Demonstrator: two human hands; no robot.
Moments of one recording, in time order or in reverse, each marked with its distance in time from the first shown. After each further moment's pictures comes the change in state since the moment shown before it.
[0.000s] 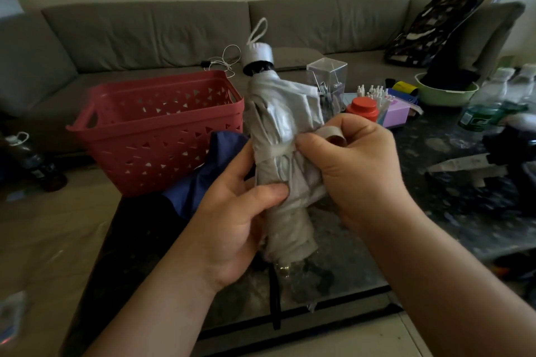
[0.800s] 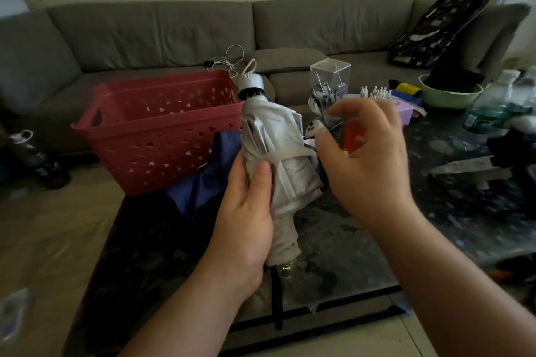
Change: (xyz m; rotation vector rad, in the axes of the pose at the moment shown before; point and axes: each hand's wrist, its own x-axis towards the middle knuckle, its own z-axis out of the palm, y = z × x) left_hand 0.001 -0.022 0.015 0.287 0.412 0.146; right_hand 0.008 0.012 -0.013 -0.610 0.153 -0.362
